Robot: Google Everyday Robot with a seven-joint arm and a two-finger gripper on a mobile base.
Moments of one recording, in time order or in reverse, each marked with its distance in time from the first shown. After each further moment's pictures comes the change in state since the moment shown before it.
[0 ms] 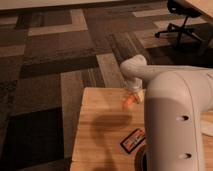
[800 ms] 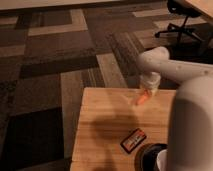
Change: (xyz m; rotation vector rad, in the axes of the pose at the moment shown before) arm -0.043 -0.141 -0.082 0.014 -0.039 0.245
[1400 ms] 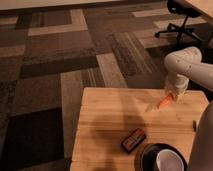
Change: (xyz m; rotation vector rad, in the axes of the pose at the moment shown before) arm -0.029 -0.055 -0.006 0.031 -0.040 0.092
